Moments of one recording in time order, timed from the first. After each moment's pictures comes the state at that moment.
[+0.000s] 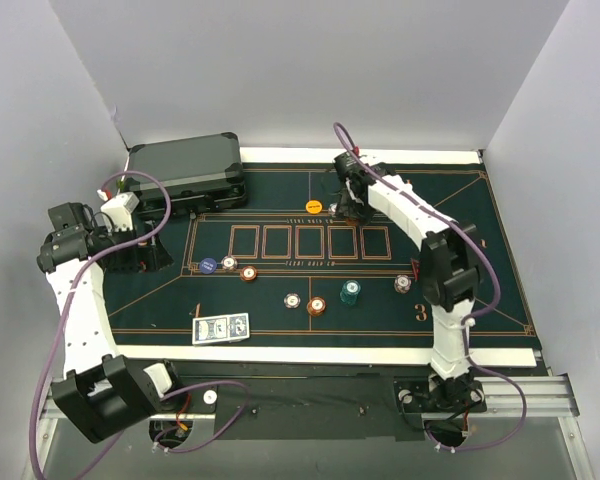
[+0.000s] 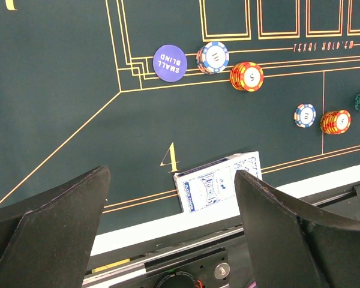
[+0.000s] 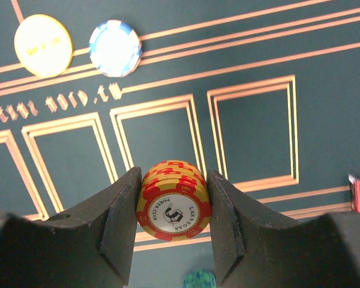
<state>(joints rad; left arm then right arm) 0.44 1.15 1.15 -1.04 0.58 0.28 0.48 1.99 1.69 -0.81 0.32 0.59</state>
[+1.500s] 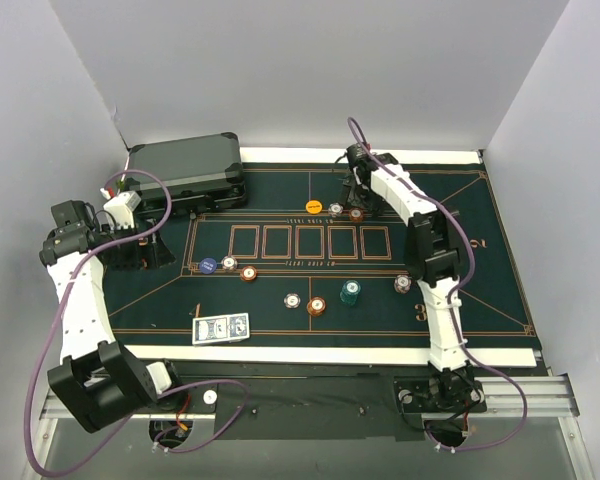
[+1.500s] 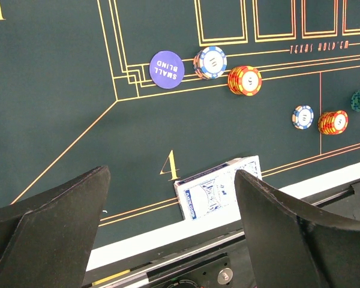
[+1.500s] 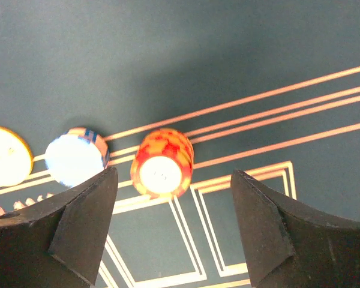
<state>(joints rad) 0.44 1.22 1.14 -0.99 0.62 0.30 0.33 2.37 2.05 -0.86 0.26 0.58</state>
